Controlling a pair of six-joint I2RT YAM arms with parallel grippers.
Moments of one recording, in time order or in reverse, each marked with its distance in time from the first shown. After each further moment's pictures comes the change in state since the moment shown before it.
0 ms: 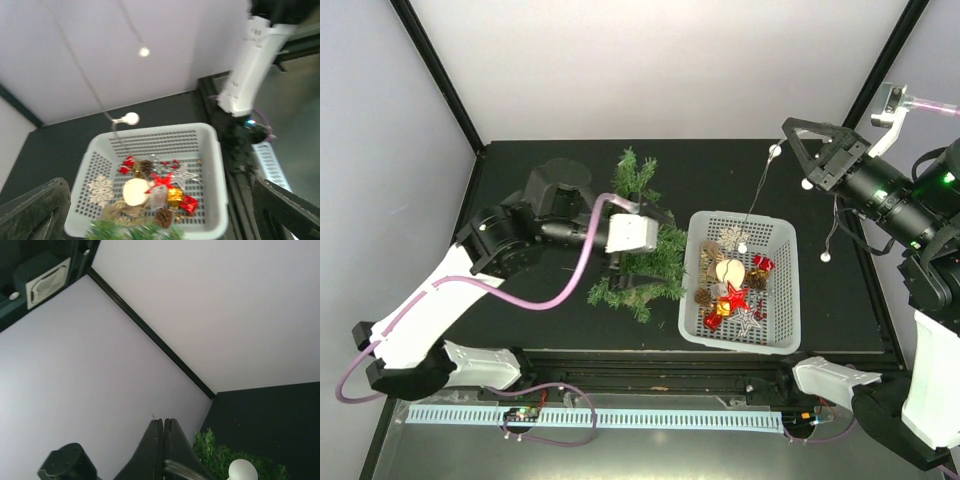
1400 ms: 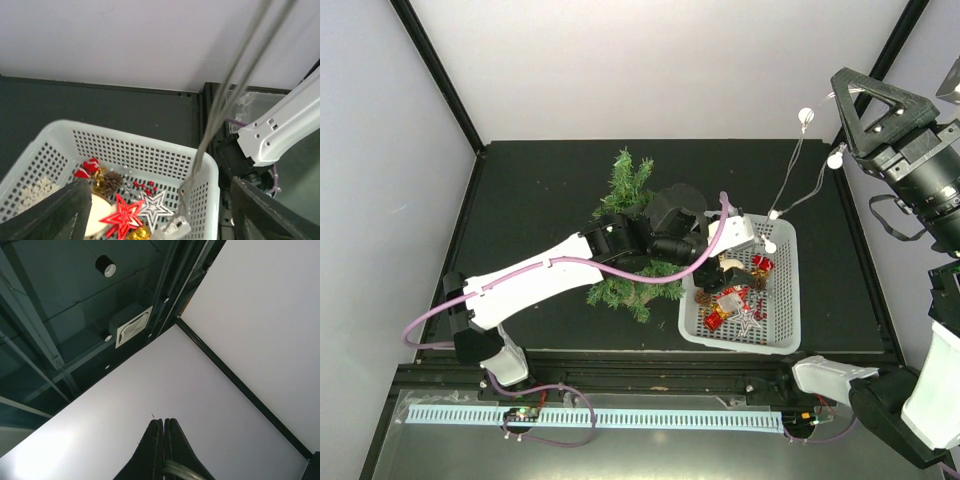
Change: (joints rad) left arm -0.253 0.366 0.022 0.336 -0.343 -0.444; right arm 0.000 0.050 0.192 0.274 -0.060 0.265
